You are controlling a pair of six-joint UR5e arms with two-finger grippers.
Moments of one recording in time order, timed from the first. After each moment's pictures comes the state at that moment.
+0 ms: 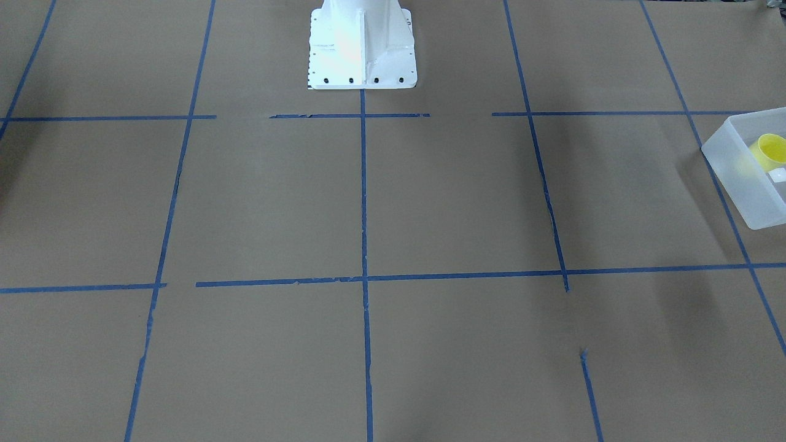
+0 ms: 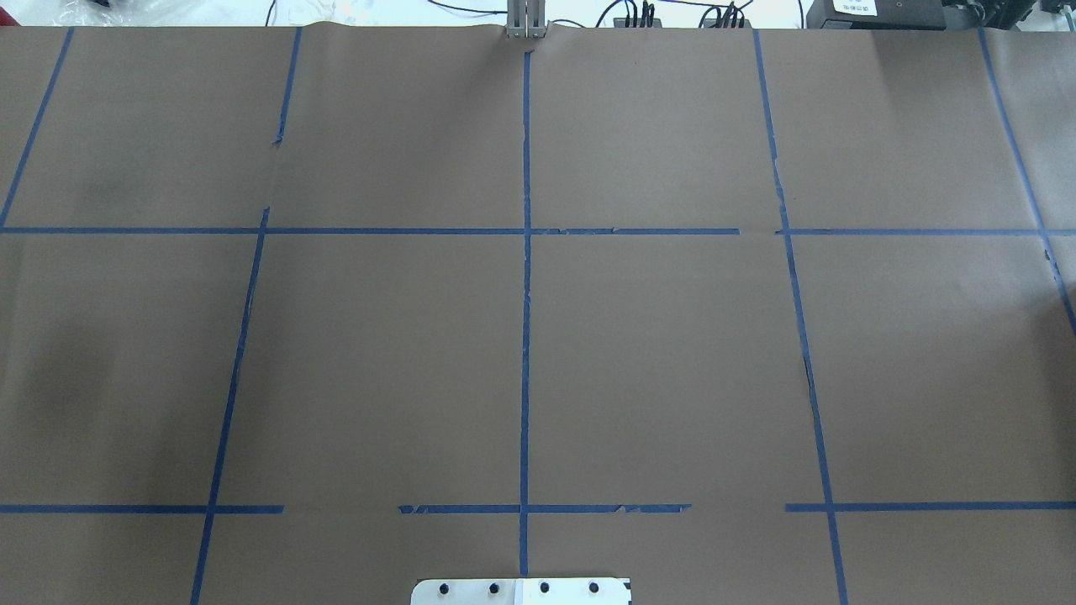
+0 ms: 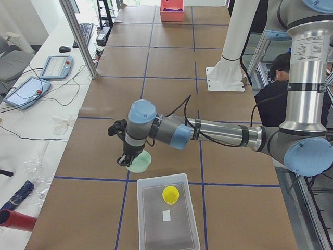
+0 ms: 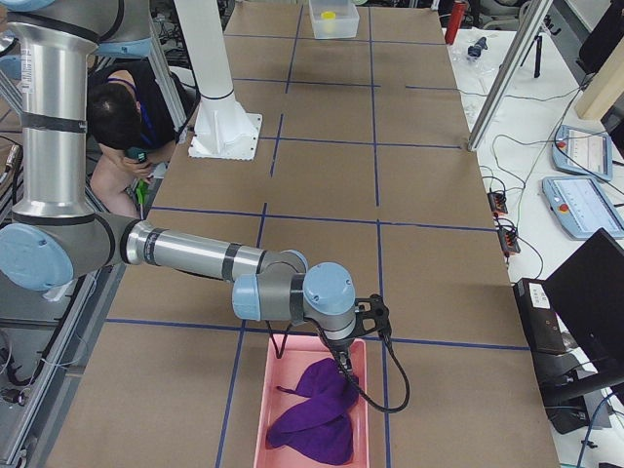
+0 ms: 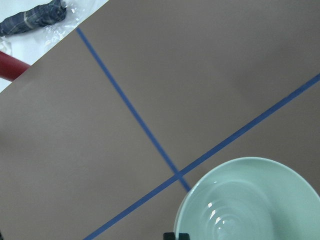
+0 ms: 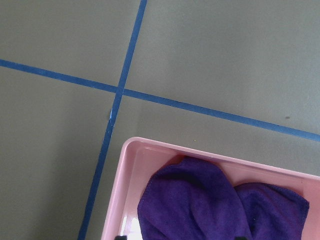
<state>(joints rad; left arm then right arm) -1.66 -1.54 -1.63 -1.83 -2.20 0.55 1.68 -1.67 1.55 -1.35 2.32 -0.24</state>
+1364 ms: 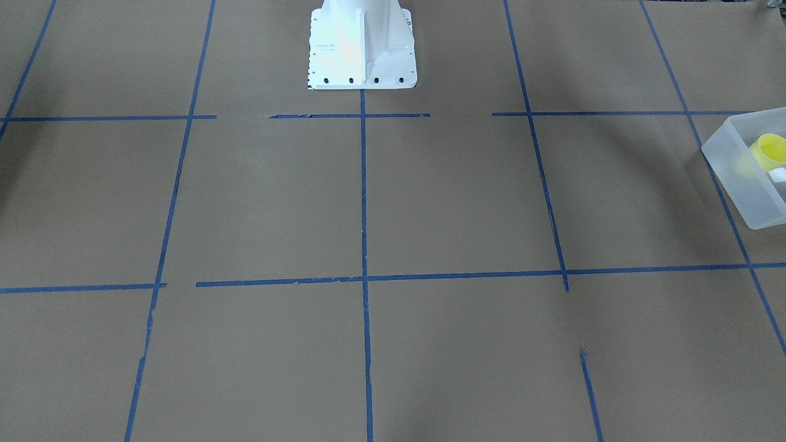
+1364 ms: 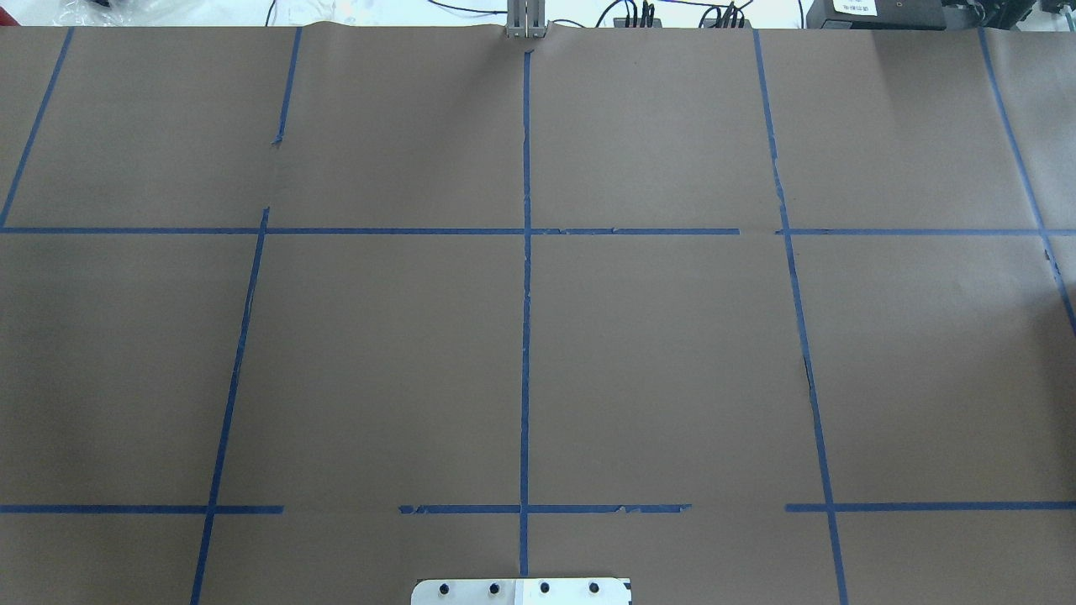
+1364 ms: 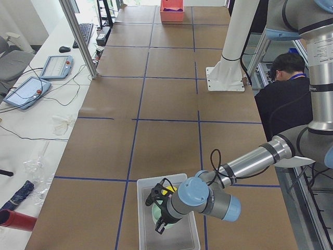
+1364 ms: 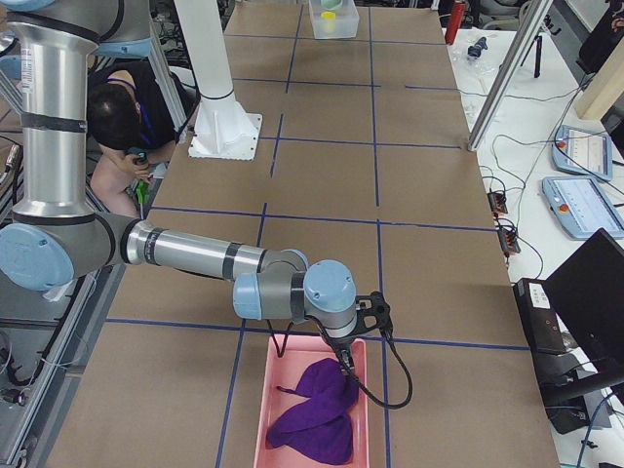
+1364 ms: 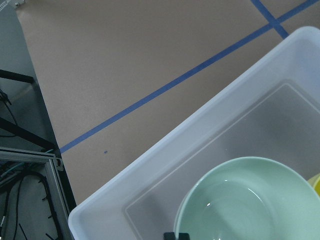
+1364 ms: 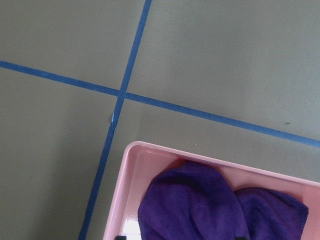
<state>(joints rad) -1.70 -1.33 -1.32 -2.42 -2.21 0.39 1.68 -1.67 1.55 -1.35 2.32 -0.24</state>
